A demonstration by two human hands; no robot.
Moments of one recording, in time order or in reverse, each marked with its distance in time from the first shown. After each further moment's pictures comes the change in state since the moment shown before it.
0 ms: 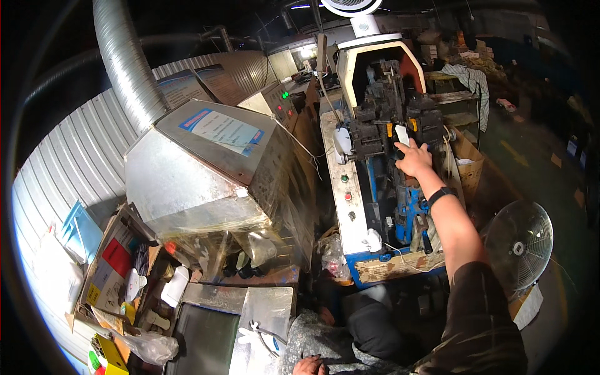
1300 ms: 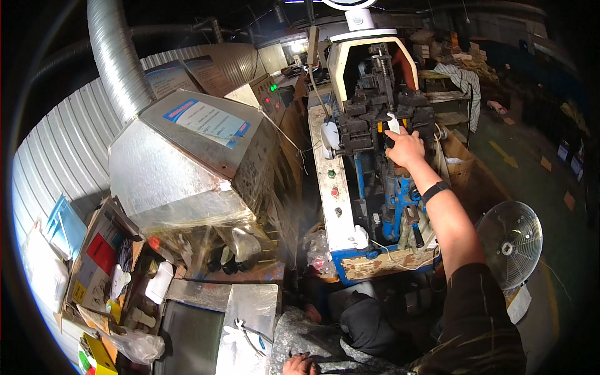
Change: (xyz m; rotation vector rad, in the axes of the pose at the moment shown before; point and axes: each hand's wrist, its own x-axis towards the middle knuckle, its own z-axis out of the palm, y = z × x) left_hand -0.001 -0.006 0.016 0.094 0.002 -0.004; right_hand 0.005 -0.005 -0.017 -0.045 0.168 -0.074
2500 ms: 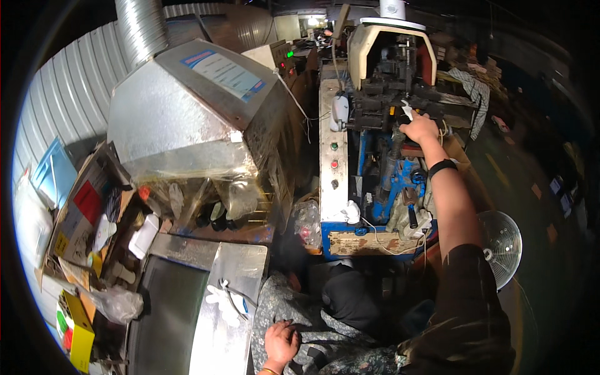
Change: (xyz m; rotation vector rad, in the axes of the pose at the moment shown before) left_hand 0.003 -0.015 -0.004 -0.038 0.025 0.035; right_hand 0.021 -0.001 -0.026 -0.133 -0.136 0.130
